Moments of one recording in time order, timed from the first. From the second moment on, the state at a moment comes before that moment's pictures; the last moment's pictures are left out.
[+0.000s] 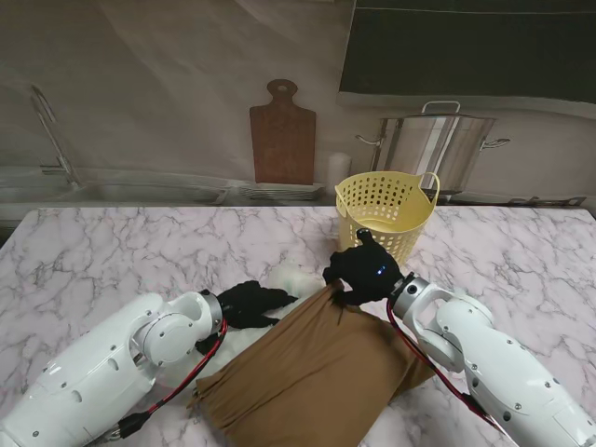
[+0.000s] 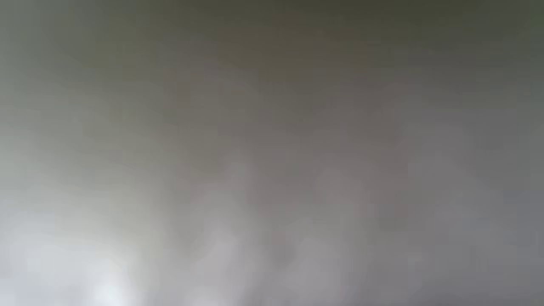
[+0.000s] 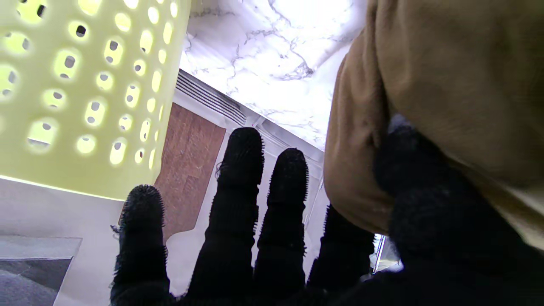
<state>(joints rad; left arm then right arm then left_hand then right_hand) 1.26 -1.01 -0.88 -1.52 0.75 -0.14 -0.44 -1.34 -1.01 1.01 -1.47 -1.33 -0.27 -0.27 0.98 0.03 -0.02 -0.01 0.30 0.11 0.00 0.27 0.36 0.15 0.01 0.16 0.37 0.14 0.11 0.31 0.09 0.12 0.09 0.49 0.55 -0.47 0.63 -0.14 0.71 -0.39 1.04 0.95 0.77 -0.15 0.78 0.72 0.84 -0.08 0.70 0.67 0.17 0.41 0.82 0.31</state>
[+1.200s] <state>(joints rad) 1.34 -0.99 -1.01 -1.68 0.96 -0.15 -0.63 -1.69 -1.00 1.29 -1.68 -1.44 -0.29 -0.26 0.92 0.04 -0.02 -0.01 0.24 0.02 -0.07 0.23 0.31 0.07 0.00 0.14 0.34 0.08 0.10 0.30 0.09 0.09 0.09 0.48 0.56 -0.43 0.64 -0.14 0.65 -0.41 0.60 0.88 0.77 -0.14 0.75 0.70 0.84 -0.08 0.66 0.64 0.18 0.40 0.83 0.31</state>
